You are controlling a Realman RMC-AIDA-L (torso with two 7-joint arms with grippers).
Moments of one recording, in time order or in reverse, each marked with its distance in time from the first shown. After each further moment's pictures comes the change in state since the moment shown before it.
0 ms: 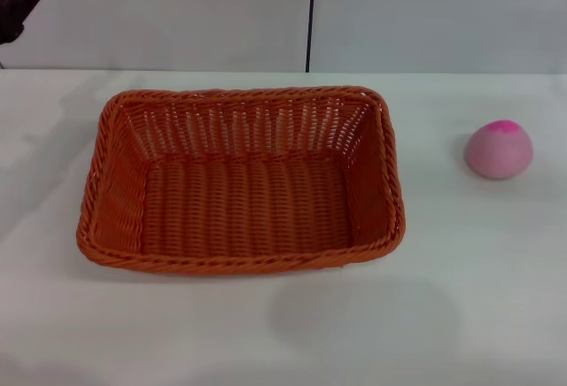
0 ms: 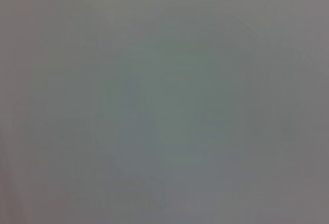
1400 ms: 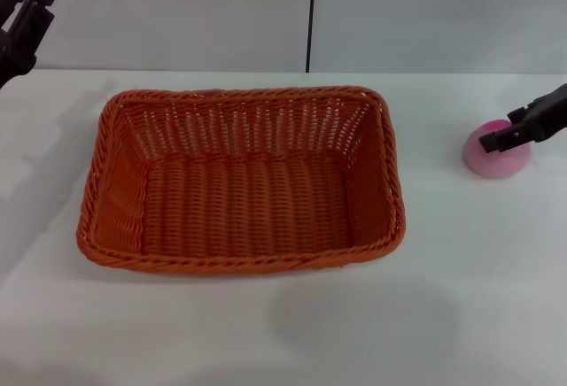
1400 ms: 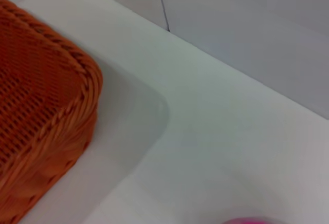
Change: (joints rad) left arm 0.001 -0.002 0.004 -0.282 -0.164 0.096 0.397; right arm 0.364 -0.036 -0.351 -0.127 -0.985 -0.090 0.754
